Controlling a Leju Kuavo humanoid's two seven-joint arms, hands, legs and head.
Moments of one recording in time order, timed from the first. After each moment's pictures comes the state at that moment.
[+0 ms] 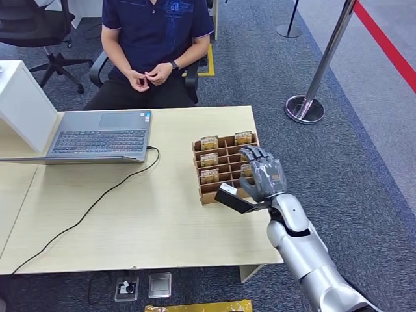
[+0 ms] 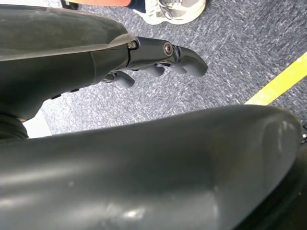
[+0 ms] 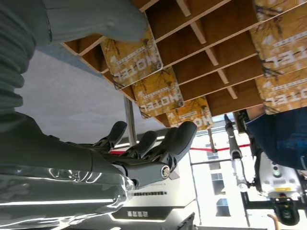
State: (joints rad) left arm -0.08 -0.15 0.77 -0.20 -1.51 0.08 0.15; right arm -0.36 0.00 0.31 -1.06 1.21 -0.46 -0.10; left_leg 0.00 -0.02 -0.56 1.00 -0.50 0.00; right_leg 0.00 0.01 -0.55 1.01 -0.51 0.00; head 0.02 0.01
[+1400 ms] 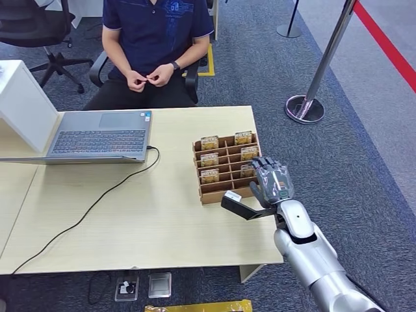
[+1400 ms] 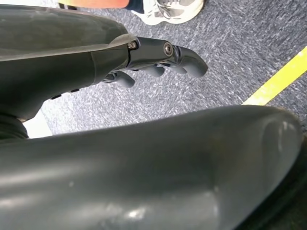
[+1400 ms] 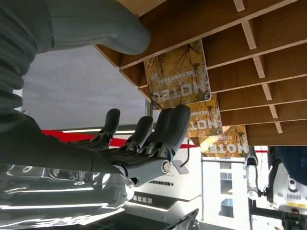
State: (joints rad) left arm -0.08 -0.15 0.76 -0.20 -1.54 0.06 0.15; right arm -0.32 -0.08 0.35 -1.09 1.32 -0.45 0.03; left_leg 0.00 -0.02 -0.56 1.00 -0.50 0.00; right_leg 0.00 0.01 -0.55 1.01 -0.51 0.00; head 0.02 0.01
